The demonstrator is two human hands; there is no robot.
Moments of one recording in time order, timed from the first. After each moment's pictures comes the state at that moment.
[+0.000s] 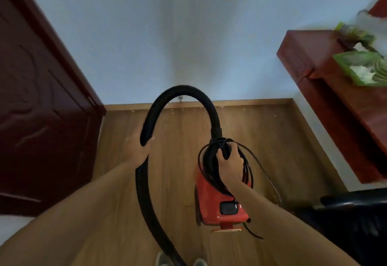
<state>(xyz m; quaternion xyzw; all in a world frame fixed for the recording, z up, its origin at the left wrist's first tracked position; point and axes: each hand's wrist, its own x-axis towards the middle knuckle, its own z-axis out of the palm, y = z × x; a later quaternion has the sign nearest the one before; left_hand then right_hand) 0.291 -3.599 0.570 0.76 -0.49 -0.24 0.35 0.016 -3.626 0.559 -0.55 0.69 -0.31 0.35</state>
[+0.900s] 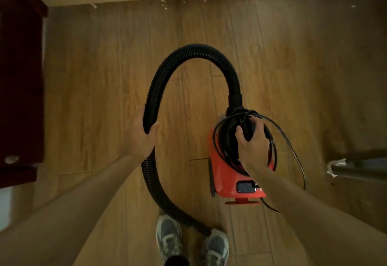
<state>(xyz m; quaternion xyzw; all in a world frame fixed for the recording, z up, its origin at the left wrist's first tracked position) 0.288 -3.631 0.083 0.78 -0.47 -0.31 0.28 0.019 -3.671 0.085 -0.51 0.73 -0.25 0.39</state>
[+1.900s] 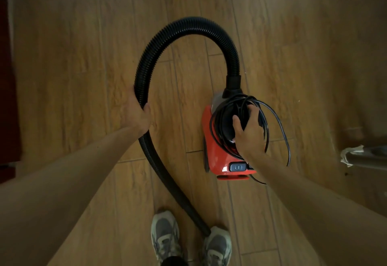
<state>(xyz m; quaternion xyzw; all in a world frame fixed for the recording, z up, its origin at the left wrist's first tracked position) 0.282 -3.675 -0.013 0.84 -0.40 -0.31 0.18 0.003 -3.679 -0.016 -0.54 0.71 -0.19 0.41</state>
